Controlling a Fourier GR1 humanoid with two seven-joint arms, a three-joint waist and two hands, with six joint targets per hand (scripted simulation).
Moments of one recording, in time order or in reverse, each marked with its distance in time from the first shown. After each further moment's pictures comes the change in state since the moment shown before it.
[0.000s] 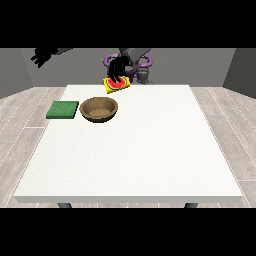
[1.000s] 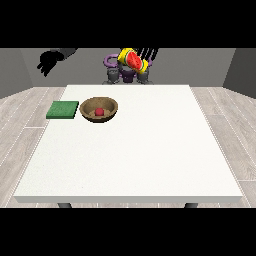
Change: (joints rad) left arm 0.097 0.084 0.337 -0.437 0.389 0.029 -0.189; right arm -0.020 0.010 -0.037 0.034 0.041 -0.151 -0.014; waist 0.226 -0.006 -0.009
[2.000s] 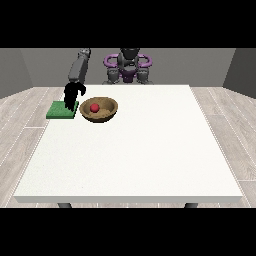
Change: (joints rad) left arm 0.004 0.264 0.659 -0.238 0.972 -0.529 -0.198; right arm -0.039 0.118 -0.040 0.182 0.010 -0.098 -0.216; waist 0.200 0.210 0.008
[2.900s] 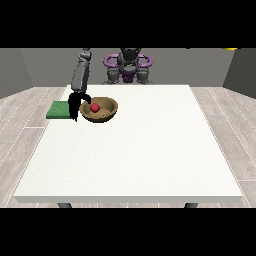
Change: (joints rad) left arm 0.082 0.177 0.106 -0.136 0.177 -0.100 0.041; right arm -0.150 -0.019 0.018 0.279 0.026 0.063 -0.255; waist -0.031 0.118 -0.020
